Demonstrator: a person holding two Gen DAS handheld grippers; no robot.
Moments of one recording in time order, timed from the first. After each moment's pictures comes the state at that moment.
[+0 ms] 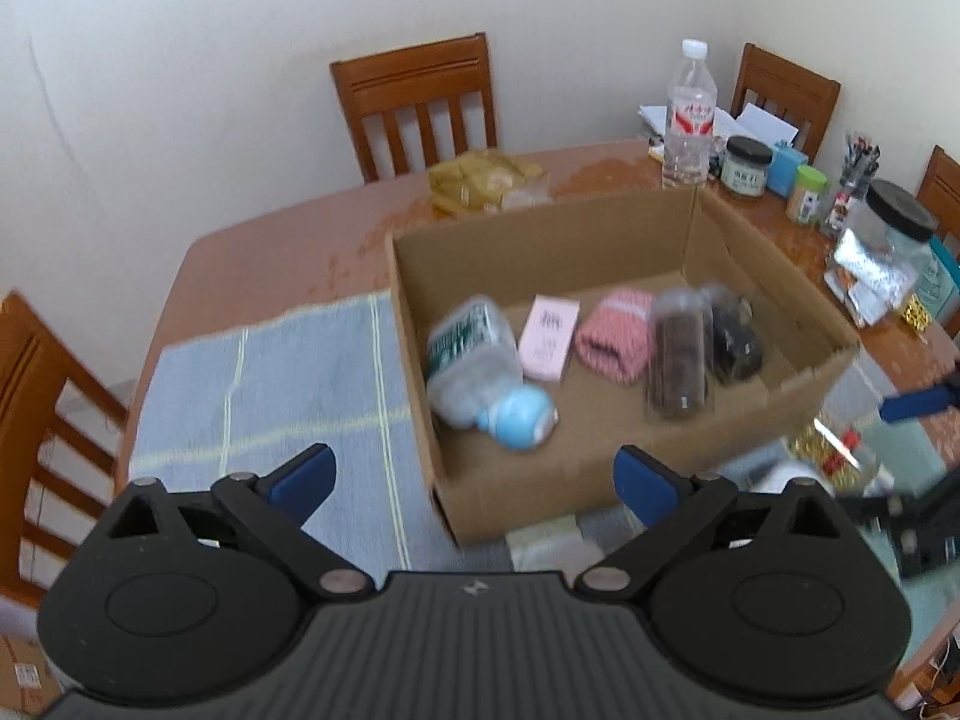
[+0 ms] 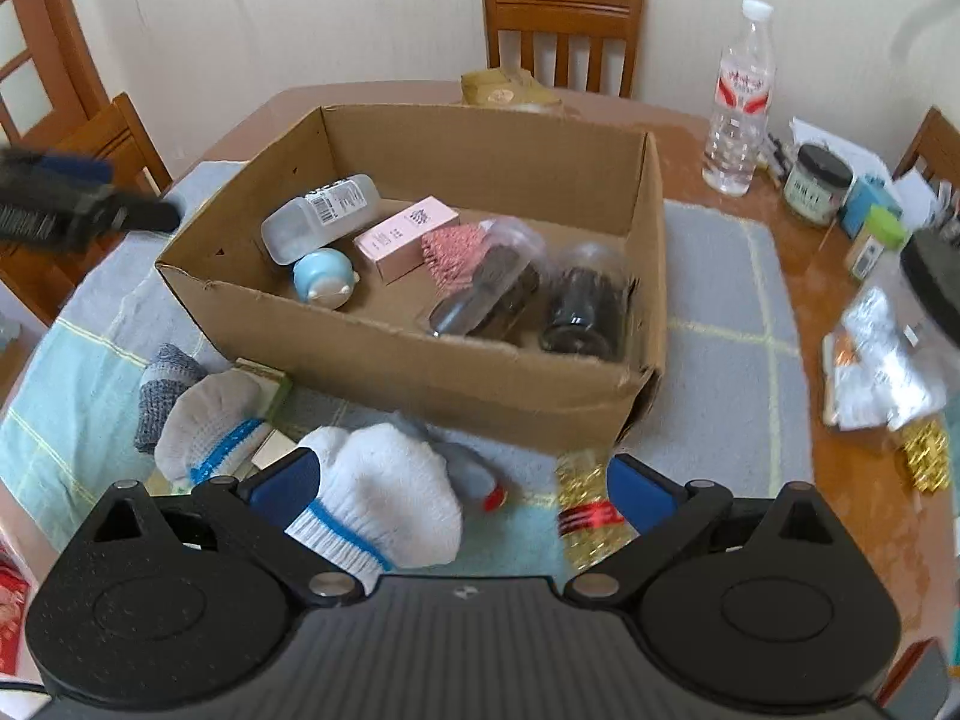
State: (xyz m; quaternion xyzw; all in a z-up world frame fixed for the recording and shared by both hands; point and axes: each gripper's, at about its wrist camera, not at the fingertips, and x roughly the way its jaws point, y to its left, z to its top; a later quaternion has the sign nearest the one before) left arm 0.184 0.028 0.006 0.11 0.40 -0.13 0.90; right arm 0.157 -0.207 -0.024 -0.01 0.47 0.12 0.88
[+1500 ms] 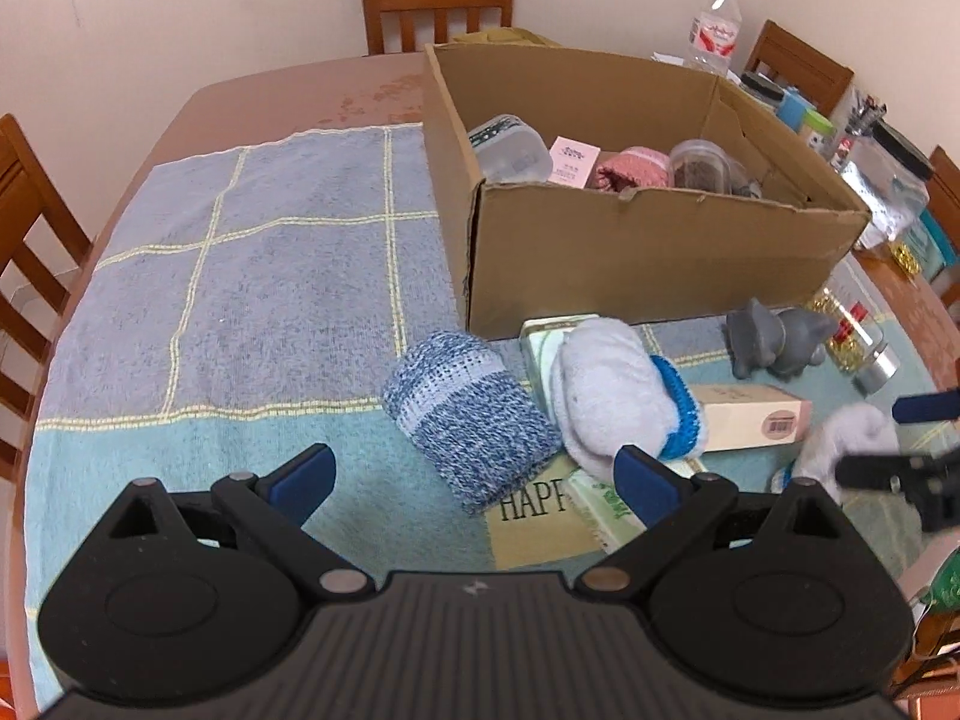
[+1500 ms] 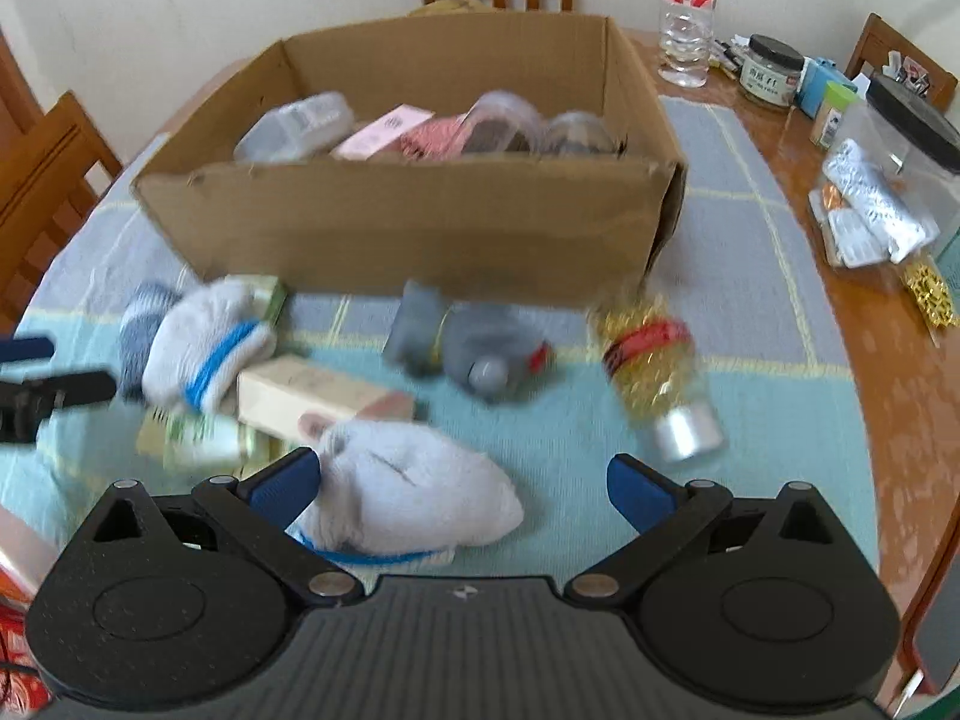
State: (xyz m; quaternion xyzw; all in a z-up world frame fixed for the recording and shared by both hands) left arm 0.137 0.086 -0.068 0.05 0.47 -0.14 0.87; right arm 0.109 -0.177 -0.064 0.03 0.50 0.06 0.86
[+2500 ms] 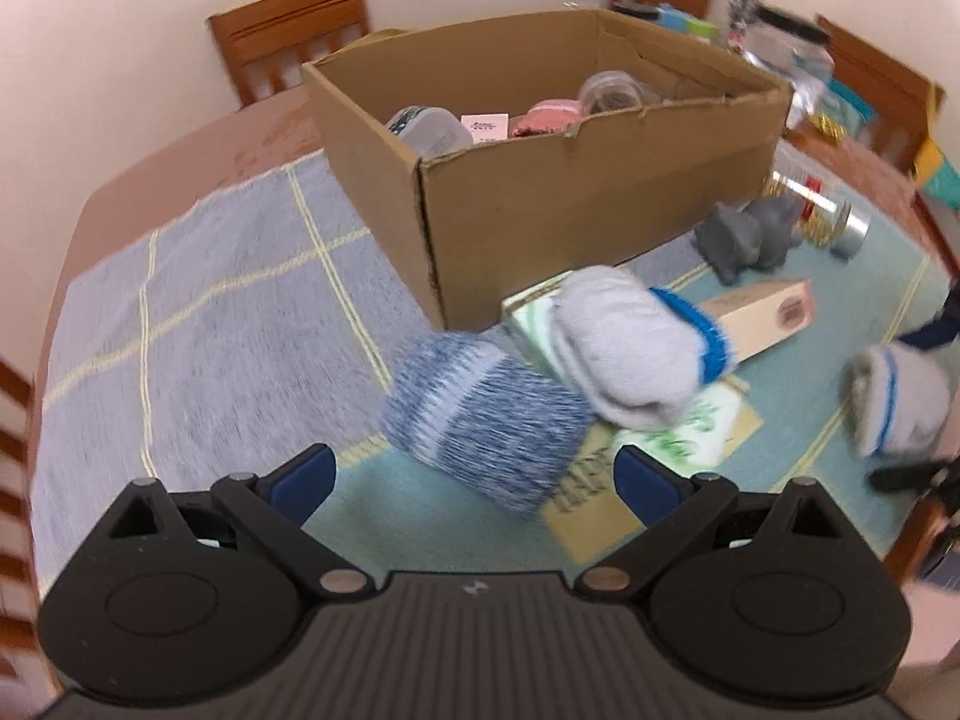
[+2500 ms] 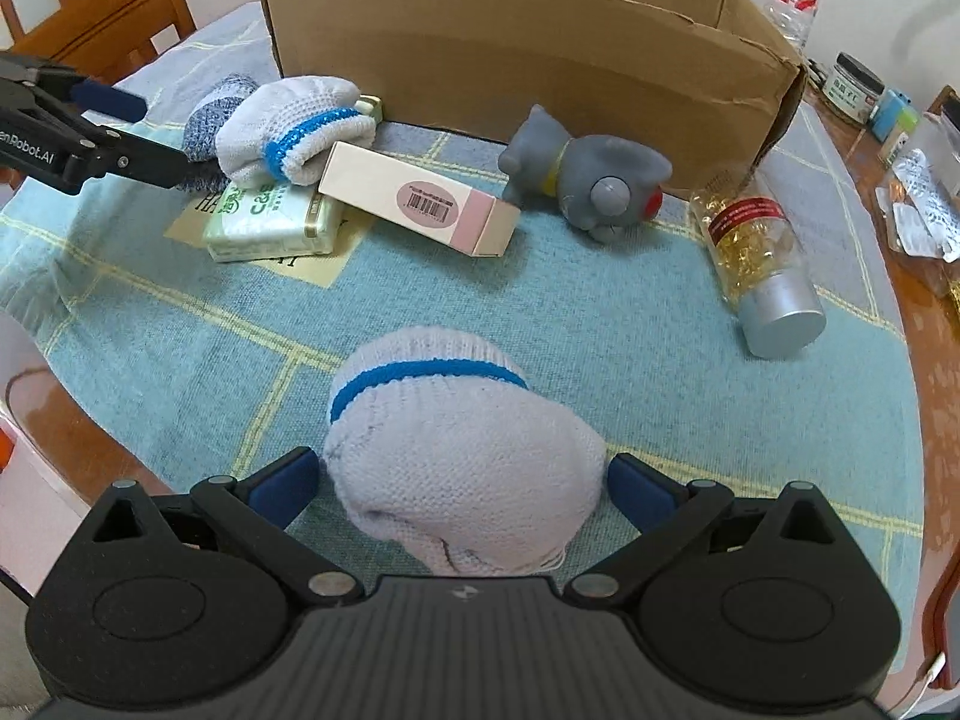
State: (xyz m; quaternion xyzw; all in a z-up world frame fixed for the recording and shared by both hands) left arm 0.153 0.097 -0.091 0.18 0.42 -0.27 0.85; right arm 0.054 -0.140 -0.115 -0.07 0.51 0.11 0.85
